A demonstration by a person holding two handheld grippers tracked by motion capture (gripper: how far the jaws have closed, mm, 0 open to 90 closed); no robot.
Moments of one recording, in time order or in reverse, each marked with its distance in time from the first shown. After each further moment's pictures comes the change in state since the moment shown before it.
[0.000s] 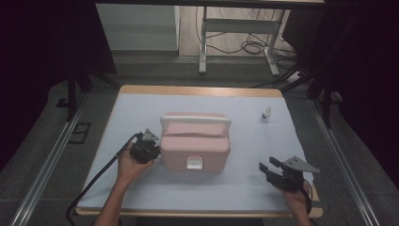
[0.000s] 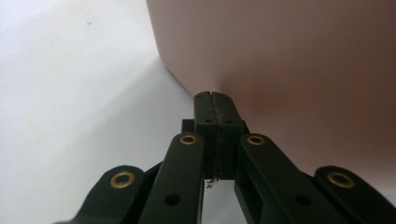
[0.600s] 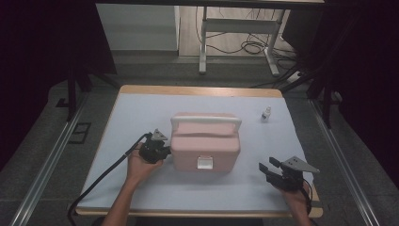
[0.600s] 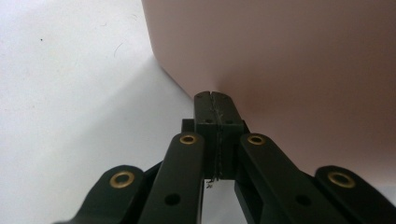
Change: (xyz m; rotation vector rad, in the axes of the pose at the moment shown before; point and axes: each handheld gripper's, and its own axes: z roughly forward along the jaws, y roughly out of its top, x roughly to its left) left arm -0.014 0.011 0.016 -0.018 -0.045 -0.007; right arm 0.000 -0.001 0.000 0.005 0.002 -0.006
